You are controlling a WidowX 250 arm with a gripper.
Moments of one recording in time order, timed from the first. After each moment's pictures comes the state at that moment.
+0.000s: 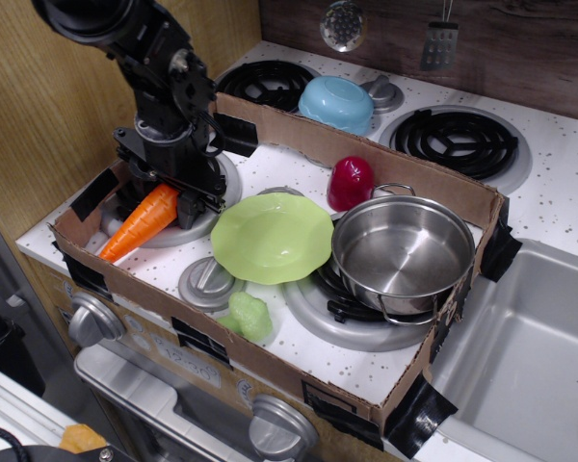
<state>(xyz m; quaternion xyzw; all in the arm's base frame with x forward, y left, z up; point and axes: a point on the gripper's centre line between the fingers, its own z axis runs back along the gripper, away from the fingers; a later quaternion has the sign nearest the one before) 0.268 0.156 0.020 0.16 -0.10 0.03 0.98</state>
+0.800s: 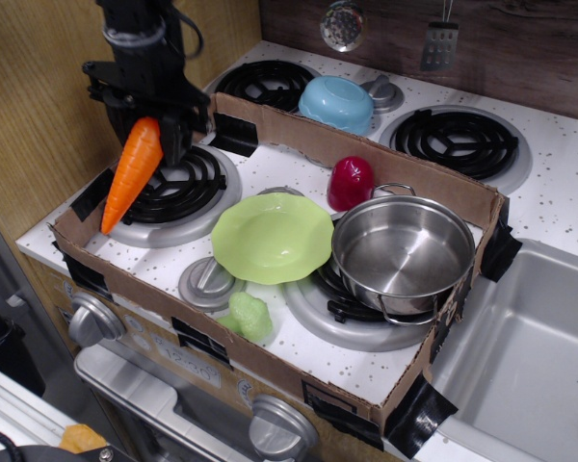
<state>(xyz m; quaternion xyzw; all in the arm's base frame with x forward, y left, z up) 0.279 0.152 0.076 0.06 -0.08 0.11 0.99</state>
